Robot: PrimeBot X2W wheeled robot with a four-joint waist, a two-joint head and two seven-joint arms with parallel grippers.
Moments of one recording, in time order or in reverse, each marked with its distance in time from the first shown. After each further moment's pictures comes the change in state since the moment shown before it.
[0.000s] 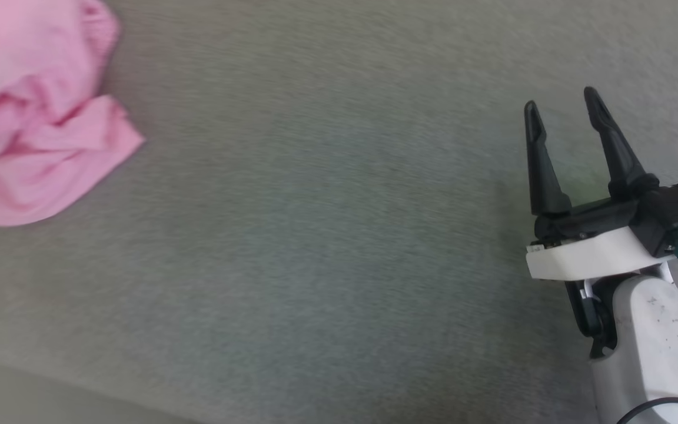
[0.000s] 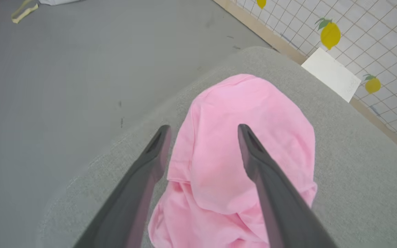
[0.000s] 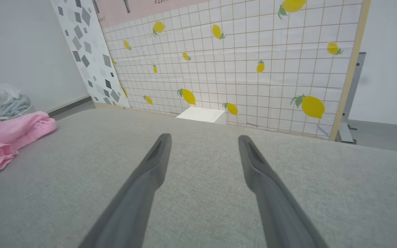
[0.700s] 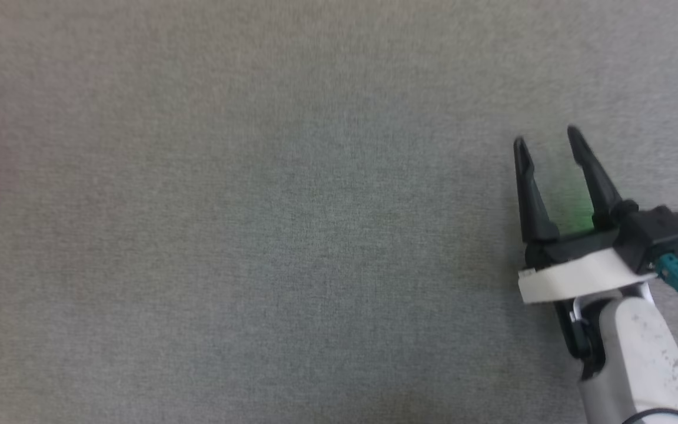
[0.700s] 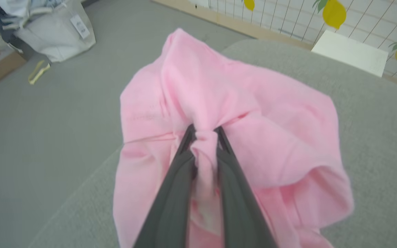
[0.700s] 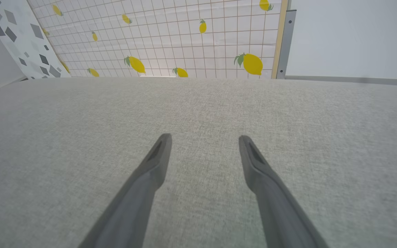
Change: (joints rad) left arm 0.166 0.078 0.028 -0.029 0.138 0.073 -0.251; right arm 0.037 0.001 0.002 0.103 0.044 0.000 -0.047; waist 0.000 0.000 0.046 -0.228
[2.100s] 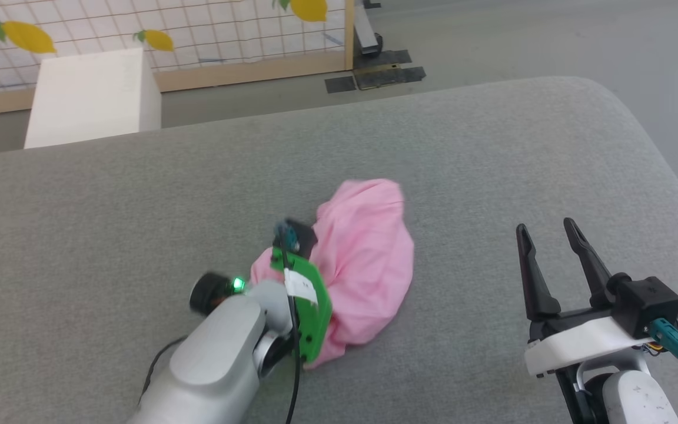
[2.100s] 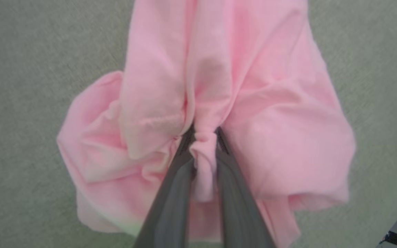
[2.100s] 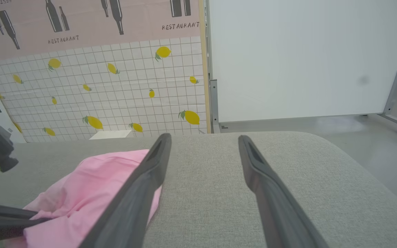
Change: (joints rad) left arm -0.034 -0.507 -0.898 0.240 0.097 -0.269 0.255; right arm 0.214 -0.001 -0.024 -0.010 0.053 0.000 0.044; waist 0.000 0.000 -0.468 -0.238
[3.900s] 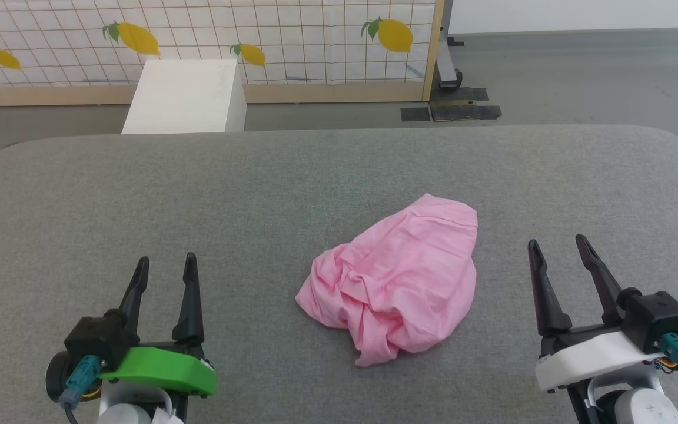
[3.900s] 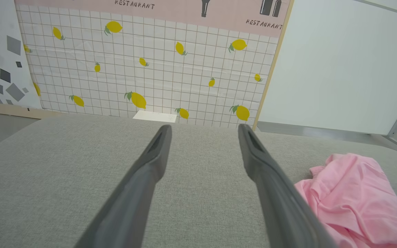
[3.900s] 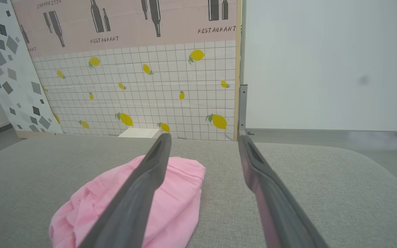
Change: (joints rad) left arm 0.555 -0.019 0.632 -0.563 0.249 0.023 -0.723; right arm 0.061 0.000 -0.030 -0.051 -0.019 0.000 0.037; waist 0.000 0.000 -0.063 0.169
